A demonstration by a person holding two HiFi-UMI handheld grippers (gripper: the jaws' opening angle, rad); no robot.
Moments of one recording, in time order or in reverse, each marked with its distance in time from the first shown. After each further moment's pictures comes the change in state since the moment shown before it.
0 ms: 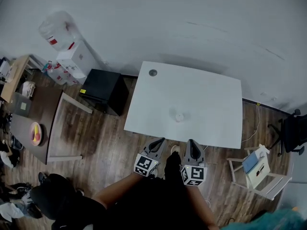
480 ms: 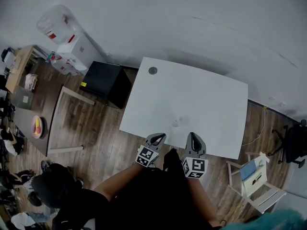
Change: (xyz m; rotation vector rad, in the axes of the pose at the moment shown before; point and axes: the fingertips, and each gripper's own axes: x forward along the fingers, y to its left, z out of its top) left arm 0.104 0.036 -0.065 0.003 0.175 0.000; right arm 0.096 -0.069 -0.011 -0.003 0.093 0.075
